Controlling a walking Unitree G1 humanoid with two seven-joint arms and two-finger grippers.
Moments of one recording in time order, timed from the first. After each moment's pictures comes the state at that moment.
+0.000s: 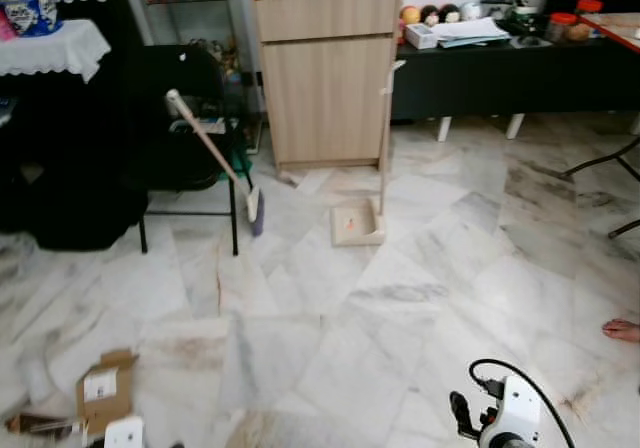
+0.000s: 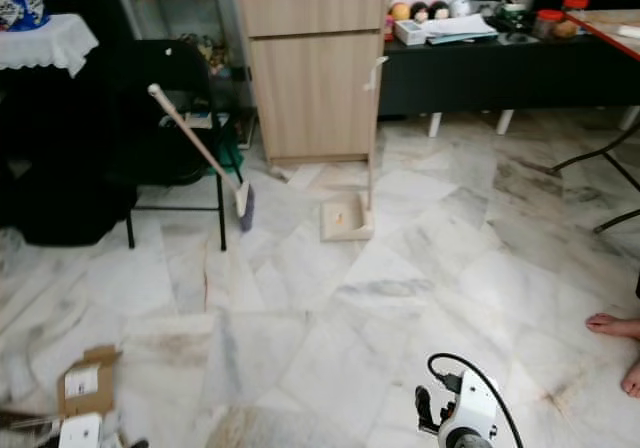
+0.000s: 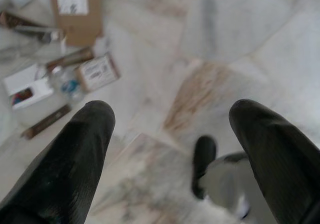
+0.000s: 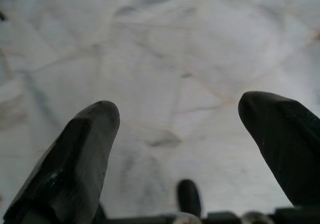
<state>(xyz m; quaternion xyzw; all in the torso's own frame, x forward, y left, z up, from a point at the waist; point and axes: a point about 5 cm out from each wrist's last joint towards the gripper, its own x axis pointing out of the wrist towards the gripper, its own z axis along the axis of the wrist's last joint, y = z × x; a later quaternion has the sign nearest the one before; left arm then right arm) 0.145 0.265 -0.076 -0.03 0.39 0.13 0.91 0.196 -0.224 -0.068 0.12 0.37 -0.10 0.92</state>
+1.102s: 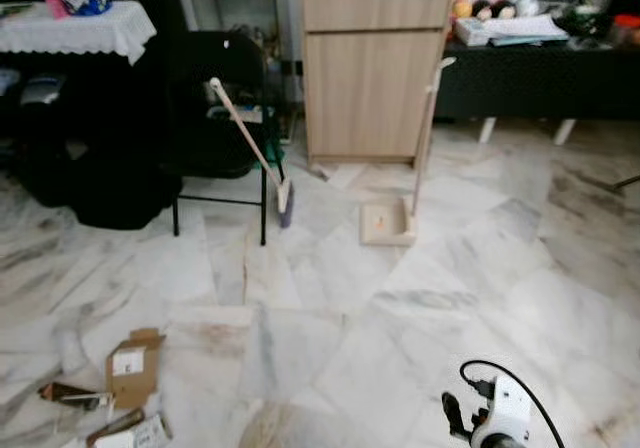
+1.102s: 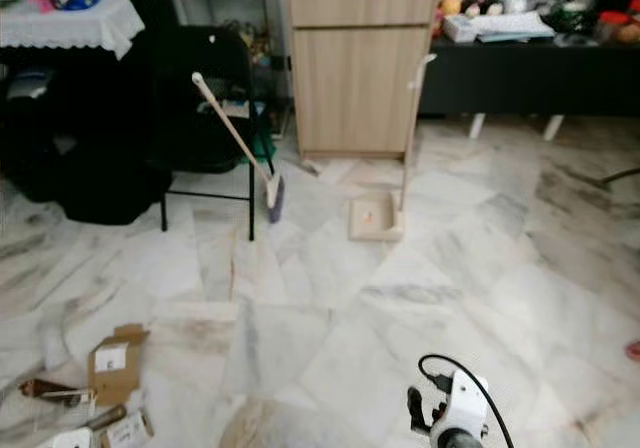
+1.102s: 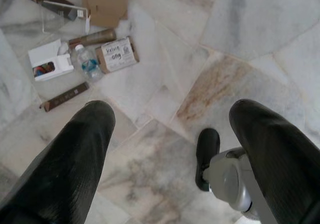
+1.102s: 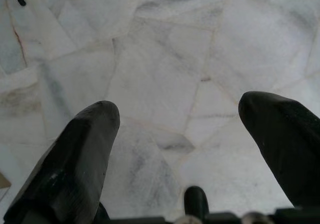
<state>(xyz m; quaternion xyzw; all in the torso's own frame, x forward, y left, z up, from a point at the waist) 0.136 0.265 -0.080 -0.04 0.41 0.13 0.90 0.189 -0.228 -0.070 0.11 0.37 -0.10 0.92</state>
